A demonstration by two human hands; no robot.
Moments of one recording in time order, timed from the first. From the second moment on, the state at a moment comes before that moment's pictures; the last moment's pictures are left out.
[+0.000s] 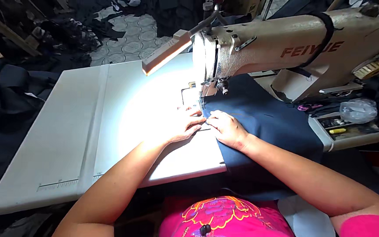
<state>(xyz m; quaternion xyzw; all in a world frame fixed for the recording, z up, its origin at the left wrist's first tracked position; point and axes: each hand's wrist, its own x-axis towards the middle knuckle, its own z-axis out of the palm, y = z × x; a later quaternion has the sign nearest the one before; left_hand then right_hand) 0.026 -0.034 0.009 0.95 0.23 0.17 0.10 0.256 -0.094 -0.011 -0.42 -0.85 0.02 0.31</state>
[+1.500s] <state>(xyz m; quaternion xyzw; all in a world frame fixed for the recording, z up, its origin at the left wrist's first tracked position) 0.070 0.079 0.046 0.93 0.32 0.17 0.06 0.399 -0.315 -0.061 -0.68 -0.42 0.57 0.18</state>
